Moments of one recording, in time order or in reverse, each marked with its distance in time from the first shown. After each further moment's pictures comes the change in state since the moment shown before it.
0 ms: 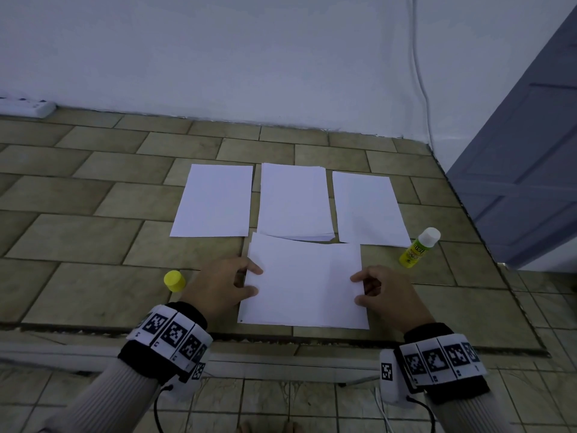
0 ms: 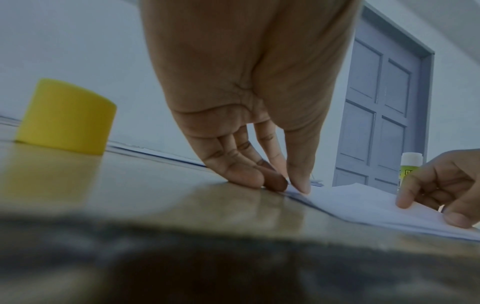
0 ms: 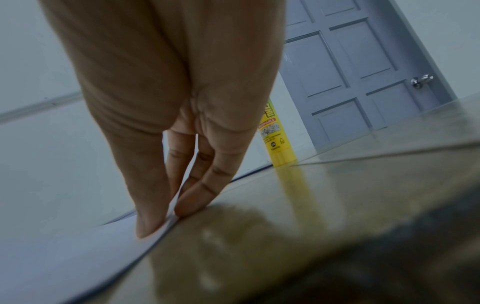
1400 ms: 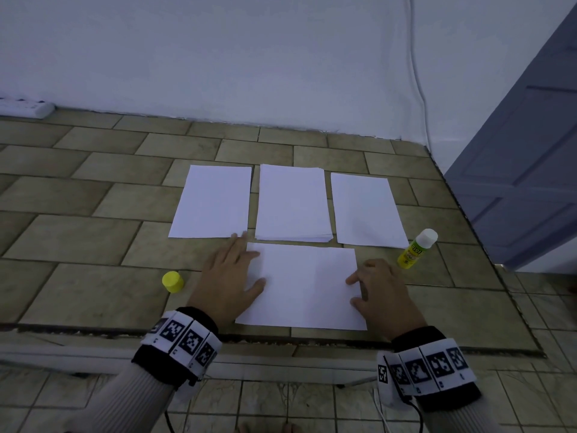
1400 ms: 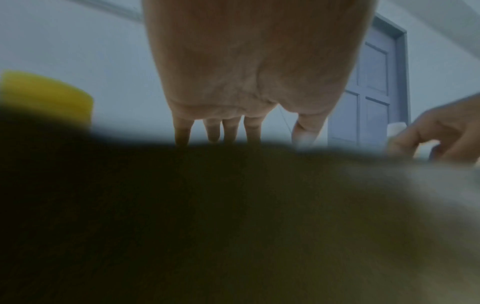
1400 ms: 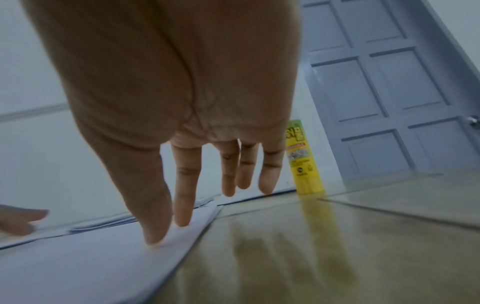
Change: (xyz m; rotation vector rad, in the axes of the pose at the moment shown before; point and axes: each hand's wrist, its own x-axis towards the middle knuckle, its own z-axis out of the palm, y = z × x) left_hand 0.003 0.005 0.015 0.400 0.062 0.047; right_hand -0.006 -0.020 0.004 -0.437 -0.011 -0.003
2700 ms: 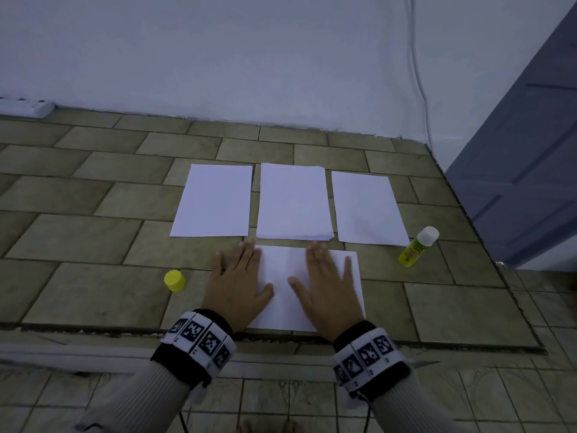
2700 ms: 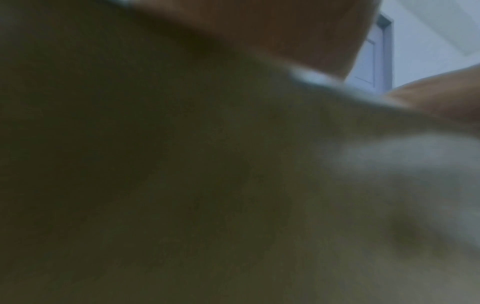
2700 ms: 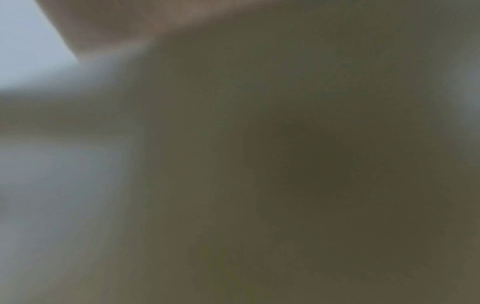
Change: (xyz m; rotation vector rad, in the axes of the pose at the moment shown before) left_hand 0.002 0.016 0.016 0.216 -0.099 -0.071; right_hand 0.017 -0.066 0.053 -0.095 0.065 -0.150
